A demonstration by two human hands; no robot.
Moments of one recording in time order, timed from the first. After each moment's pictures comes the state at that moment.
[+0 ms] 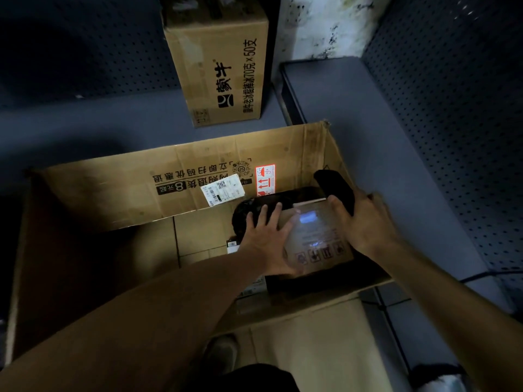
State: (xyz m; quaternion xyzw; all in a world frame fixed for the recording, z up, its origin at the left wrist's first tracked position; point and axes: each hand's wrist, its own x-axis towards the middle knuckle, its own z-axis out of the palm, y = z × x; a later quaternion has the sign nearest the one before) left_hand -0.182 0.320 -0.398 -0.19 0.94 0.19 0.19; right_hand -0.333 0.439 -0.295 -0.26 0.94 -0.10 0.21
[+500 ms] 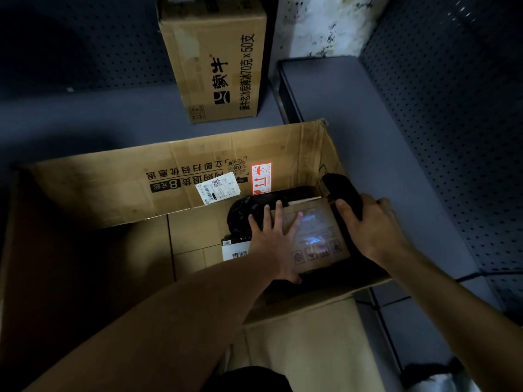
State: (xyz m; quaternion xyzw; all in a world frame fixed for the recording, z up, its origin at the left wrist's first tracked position) left_hand -0.203 0.345 -0.395 -0.21 0.94 0.13 0.24; right_hand -0.343 0.454 -0.298 -0.22 0.94 -0.11 0.21
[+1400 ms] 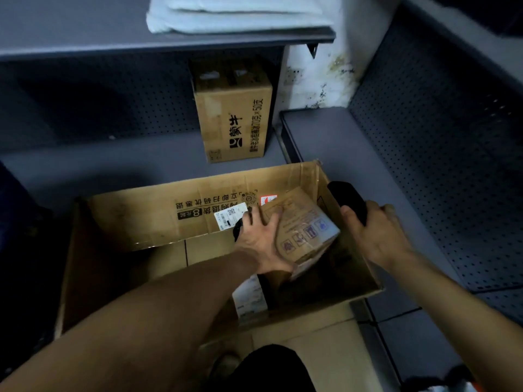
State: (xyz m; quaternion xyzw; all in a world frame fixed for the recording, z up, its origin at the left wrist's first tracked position) left_hand -0.155 0.298 -0.293 -0.31 0.90 0.28 0.11; right_hand -0.323 0.455 -0.210 -0.25 0.94 -0.11 0.18
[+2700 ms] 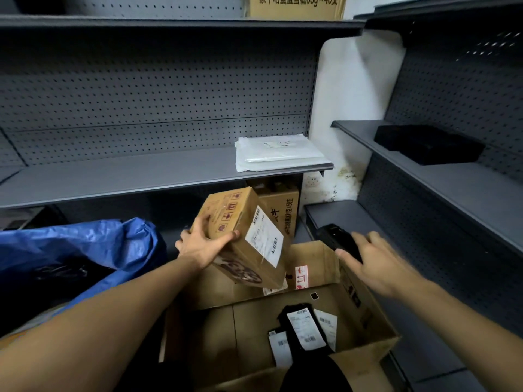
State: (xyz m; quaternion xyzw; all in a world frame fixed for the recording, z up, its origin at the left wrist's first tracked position) left_hand 0.059 0.230 -0.054 -0.56 0.72 0.37 -0.17; right_hand -0.197 0.487 -0.029 -0.45 0.89 -0.08 0.07
